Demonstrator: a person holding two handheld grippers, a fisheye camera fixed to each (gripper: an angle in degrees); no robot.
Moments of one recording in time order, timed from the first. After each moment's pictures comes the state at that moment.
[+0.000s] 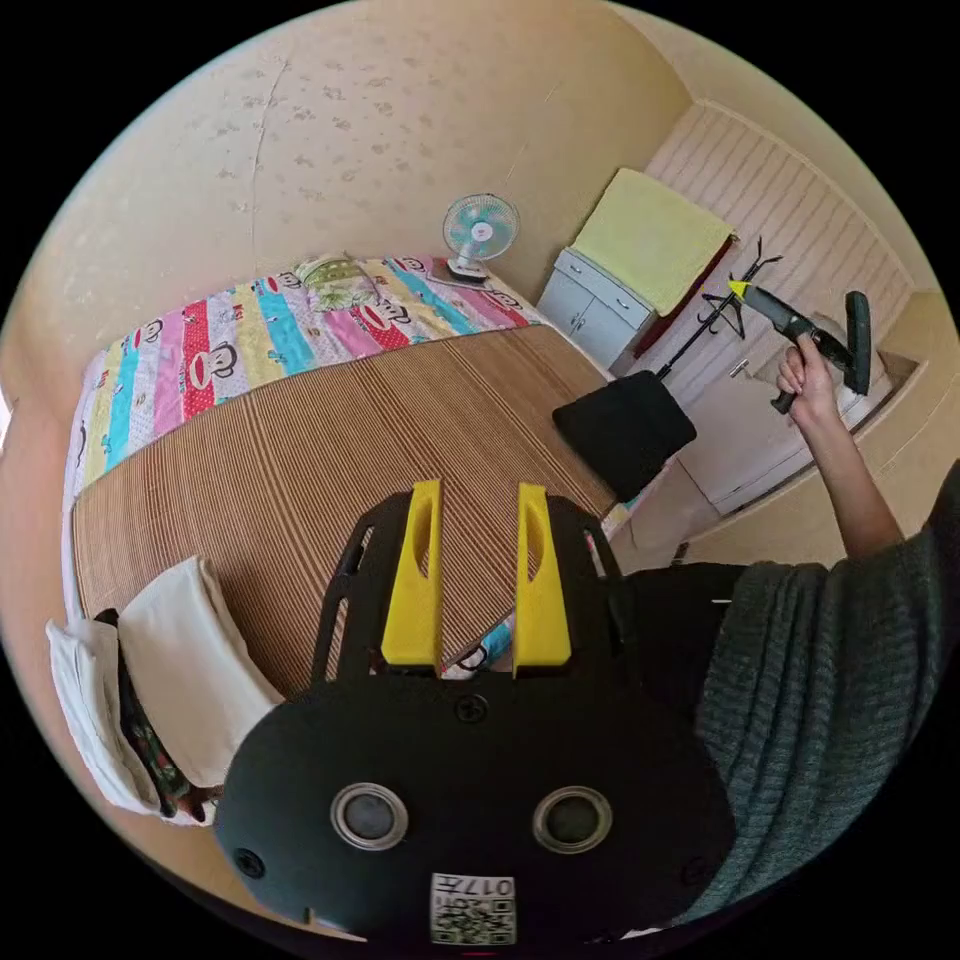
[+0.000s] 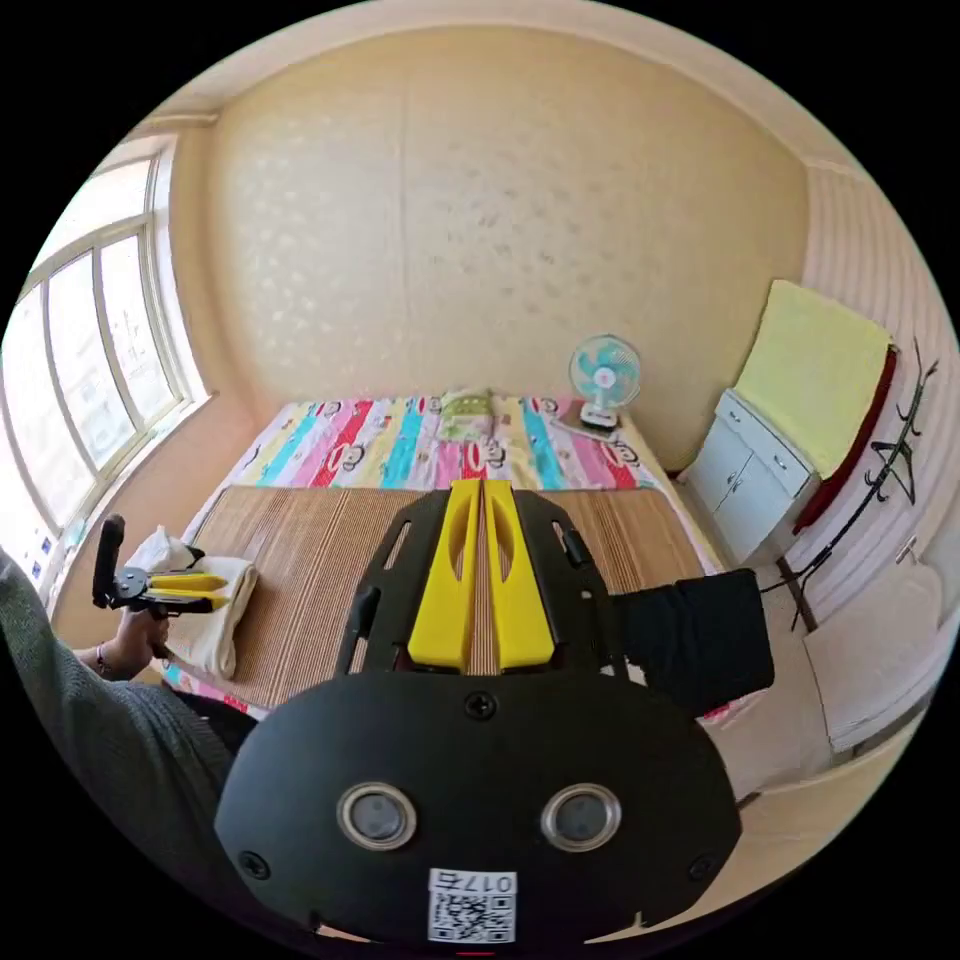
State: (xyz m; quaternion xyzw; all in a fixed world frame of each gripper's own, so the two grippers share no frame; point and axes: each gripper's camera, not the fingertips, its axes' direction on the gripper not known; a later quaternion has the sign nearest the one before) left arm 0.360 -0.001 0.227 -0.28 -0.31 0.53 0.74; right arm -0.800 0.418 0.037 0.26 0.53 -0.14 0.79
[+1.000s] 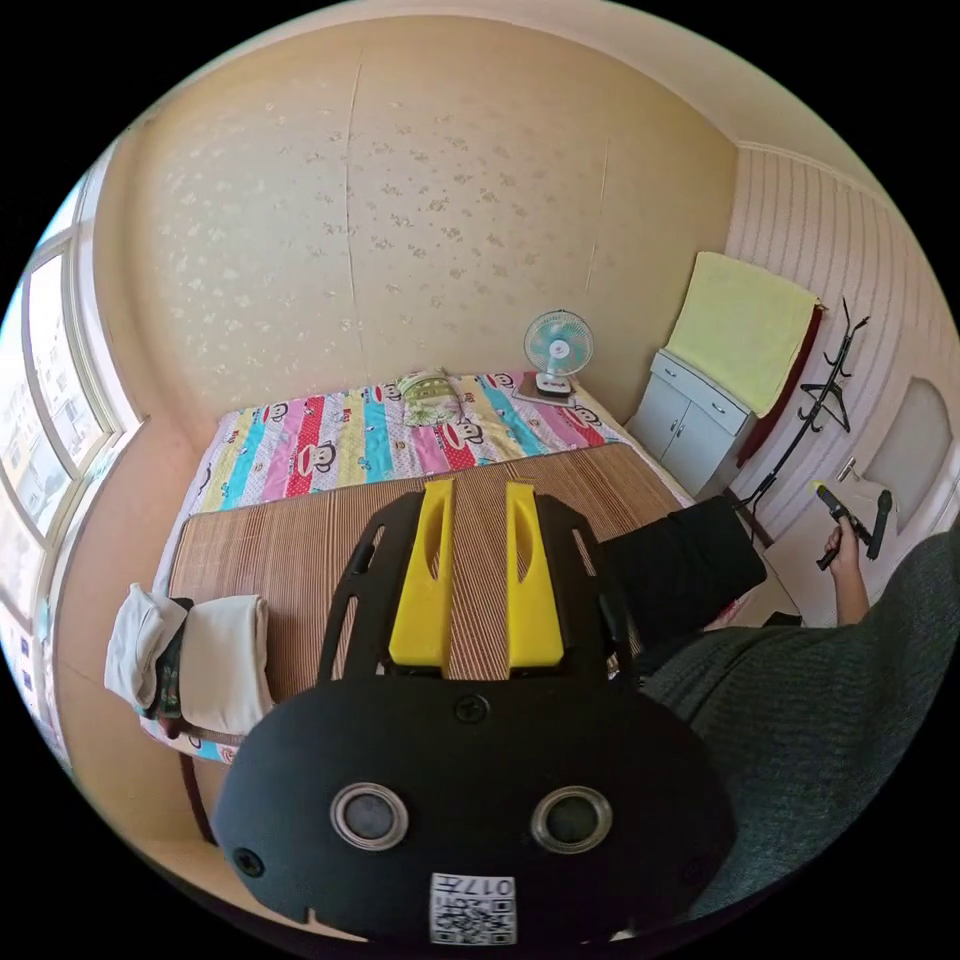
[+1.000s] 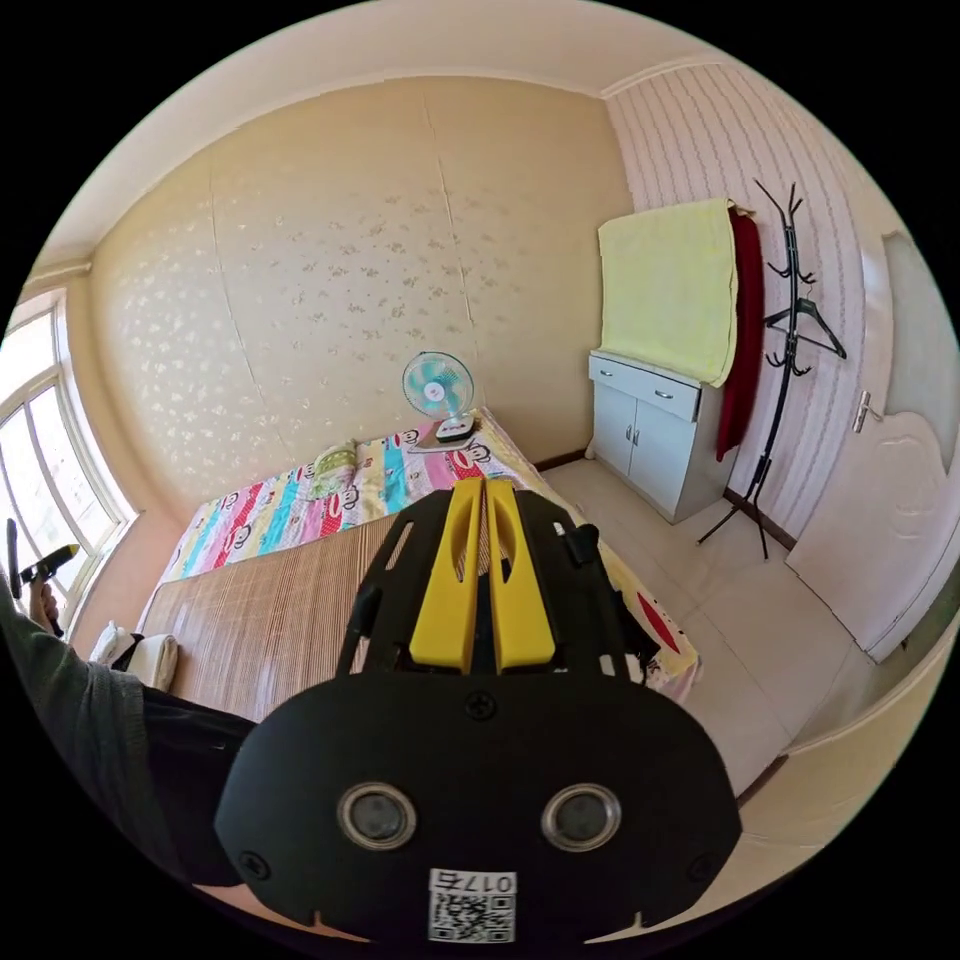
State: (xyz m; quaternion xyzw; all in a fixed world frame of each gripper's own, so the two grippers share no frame) left arm 0.510 0.176 0.300 -0.04 -0.41 0.55 0.72; right arm -0.543 0.501 -0.334 0.29 0.50 -0.02 0.82
